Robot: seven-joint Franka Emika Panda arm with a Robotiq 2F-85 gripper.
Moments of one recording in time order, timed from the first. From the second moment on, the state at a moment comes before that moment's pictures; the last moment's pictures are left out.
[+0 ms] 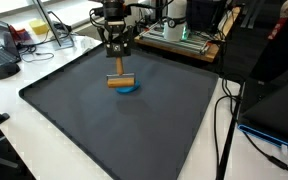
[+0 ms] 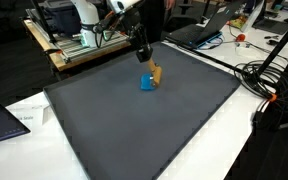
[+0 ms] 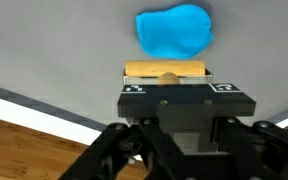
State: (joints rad) arm -0.04 -0.01 0.00 -2.49 0.80 2.78 -1.38
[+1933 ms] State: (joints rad) arm -0.02 -0.11 0.09 -2.41 -0.17 2.57 -0.06
